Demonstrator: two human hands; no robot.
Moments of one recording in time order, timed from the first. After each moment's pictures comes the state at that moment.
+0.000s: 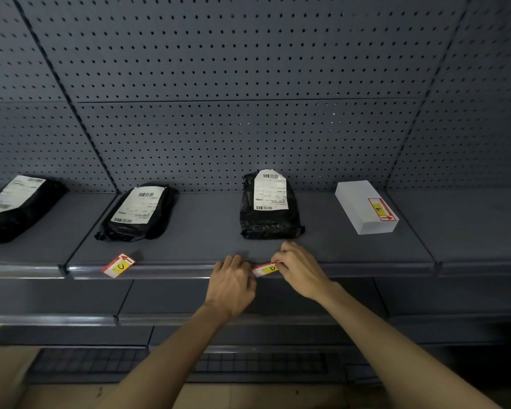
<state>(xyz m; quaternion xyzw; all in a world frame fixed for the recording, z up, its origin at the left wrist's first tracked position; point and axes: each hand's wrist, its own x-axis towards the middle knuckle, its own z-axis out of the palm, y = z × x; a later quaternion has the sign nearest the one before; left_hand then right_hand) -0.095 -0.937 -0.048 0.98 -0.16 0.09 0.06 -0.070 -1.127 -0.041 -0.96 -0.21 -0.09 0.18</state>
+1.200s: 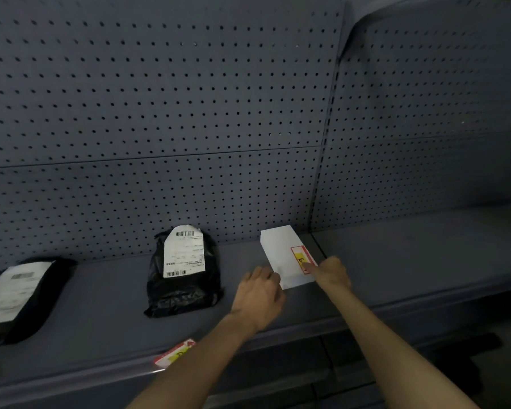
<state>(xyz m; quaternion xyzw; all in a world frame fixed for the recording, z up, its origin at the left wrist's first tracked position) 0.000 -1.173 -0.008 0.93 -0.34 0.11 0.12 0.016 -1.376 -0.022 -0.85 0.33 -0.03 0.41</state>
